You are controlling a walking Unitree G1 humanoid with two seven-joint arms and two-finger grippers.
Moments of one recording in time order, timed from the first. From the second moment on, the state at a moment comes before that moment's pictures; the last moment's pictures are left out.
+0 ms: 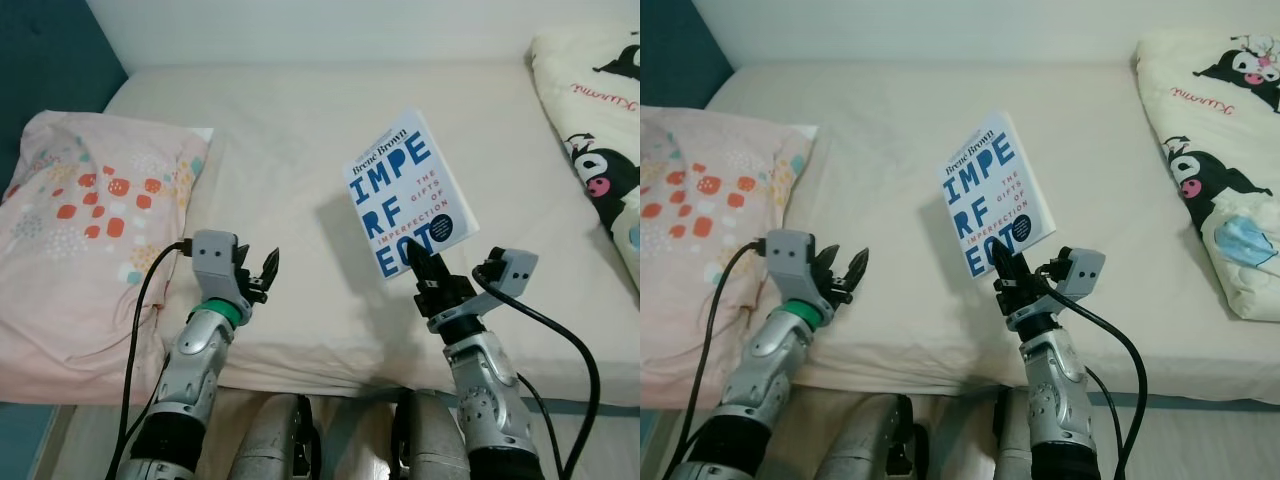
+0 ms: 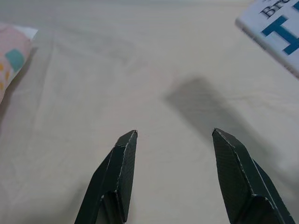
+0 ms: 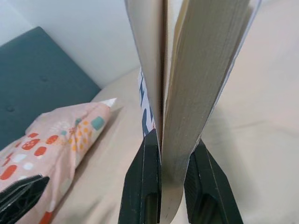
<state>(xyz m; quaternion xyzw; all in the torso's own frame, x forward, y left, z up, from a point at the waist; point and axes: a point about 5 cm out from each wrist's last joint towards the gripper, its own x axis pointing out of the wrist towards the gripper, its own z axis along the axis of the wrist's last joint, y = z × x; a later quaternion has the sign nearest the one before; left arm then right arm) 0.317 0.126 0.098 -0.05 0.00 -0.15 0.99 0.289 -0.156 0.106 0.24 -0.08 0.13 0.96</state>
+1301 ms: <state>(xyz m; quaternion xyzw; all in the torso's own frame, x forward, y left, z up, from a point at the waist) 0.319 0.129 0.083 -0.02 0.03 -0.12 0.99 0.289 -0.168 0.074 0.09 0.01 0.05 0.99</state>
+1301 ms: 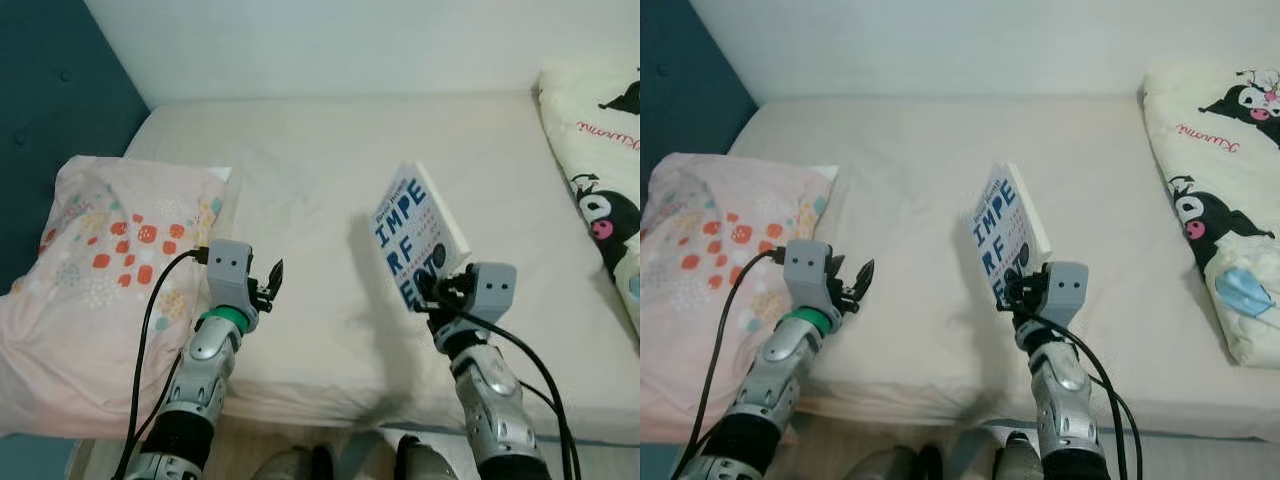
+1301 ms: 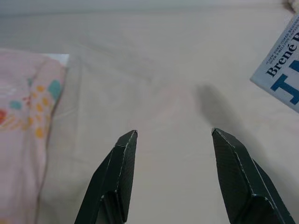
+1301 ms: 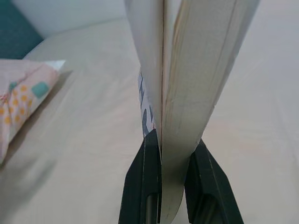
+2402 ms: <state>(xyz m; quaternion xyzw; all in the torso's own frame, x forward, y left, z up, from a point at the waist) 0.307 0.138 0.073 0.01 0.06 -0.12 0.99 0.288 -0.156 0.066 0.11 0.03 0.08 0.99</state>
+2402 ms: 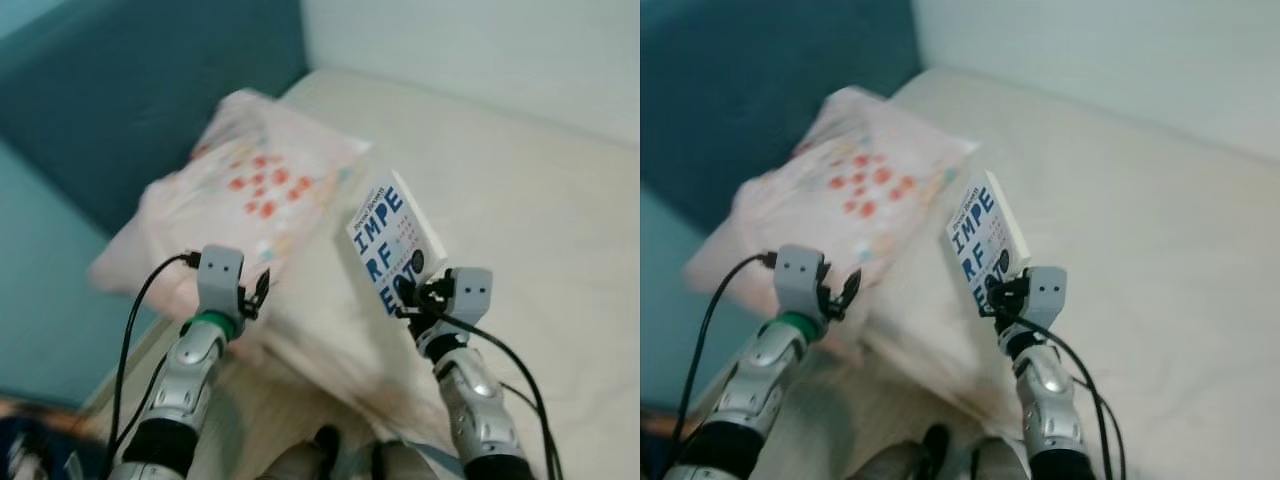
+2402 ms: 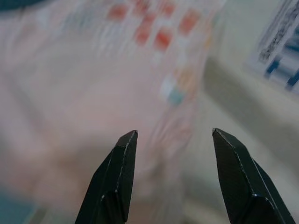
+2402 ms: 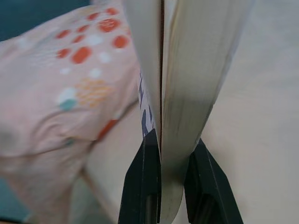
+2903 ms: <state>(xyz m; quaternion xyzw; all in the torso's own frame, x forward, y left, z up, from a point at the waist) 0.309 0.141 0.075 0.03 0.08 -0.14 0.99 0.282 -0.164 0.060 0.12 0.04 0.07 0.99</state>
